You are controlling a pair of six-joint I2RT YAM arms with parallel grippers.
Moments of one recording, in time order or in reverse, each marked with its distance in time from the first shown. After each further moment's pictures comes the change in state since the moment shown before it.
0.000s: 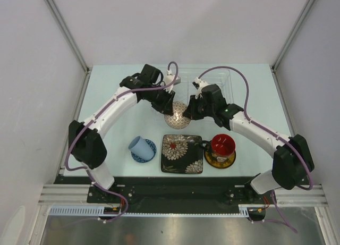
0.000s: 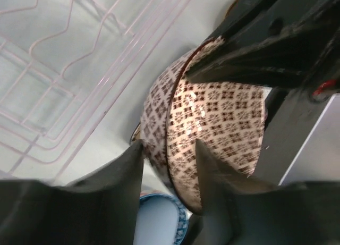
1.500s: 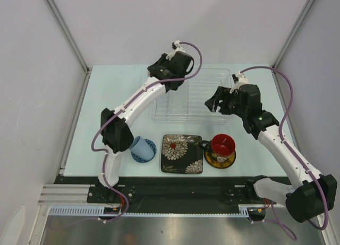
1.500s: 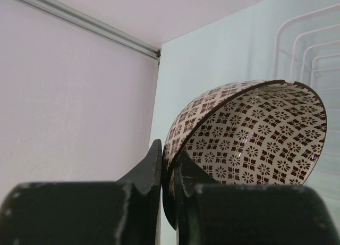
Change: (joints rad) left arm -0.181 0.379 0.566 0.127 -1.627 0.079; right arm -0.254 -0.341 -0.107 -0.058 0.036 0.038
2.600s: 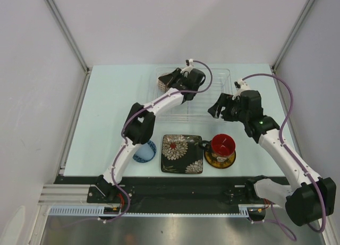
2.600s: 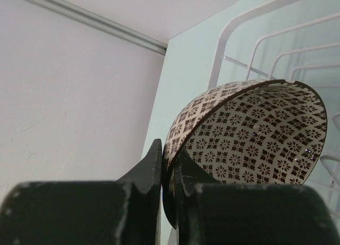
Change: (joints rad) left arm -0.023 0.405 0.053 0.455 -0.267 0.210; right arm -0.049 -0.040 -0.097 -0.028 -0.032 0.024
